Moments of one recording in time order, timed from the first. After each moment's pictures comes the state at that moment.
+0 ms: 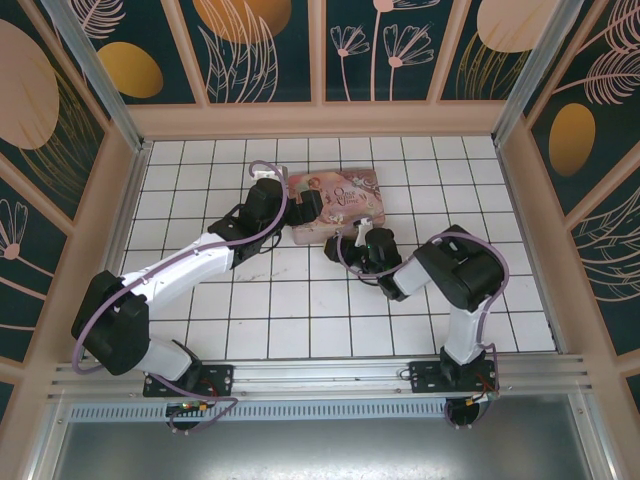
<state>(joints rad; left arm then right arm) -0.66 1.47 1.02 -0.07 -0.15 -0.66 0.62 1.89 0.54 0.96 -0.23 0.69</state>
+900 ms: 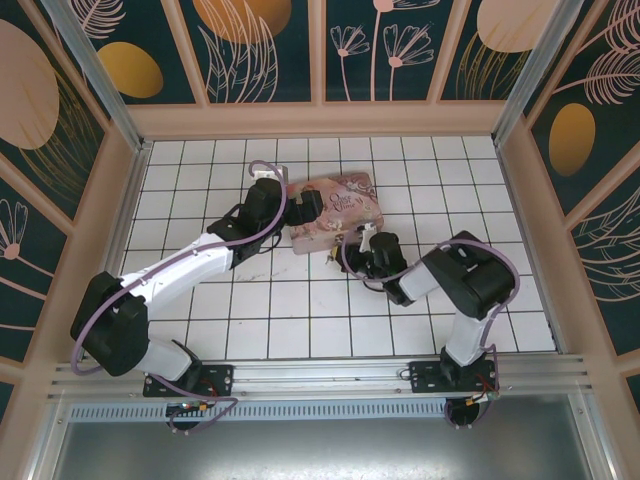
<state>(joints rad) -0.66 1.46 1.02 -0.08 -0.13 -0.66 0.62 1.79 0.47 0.87 -0.24 0.67</state>
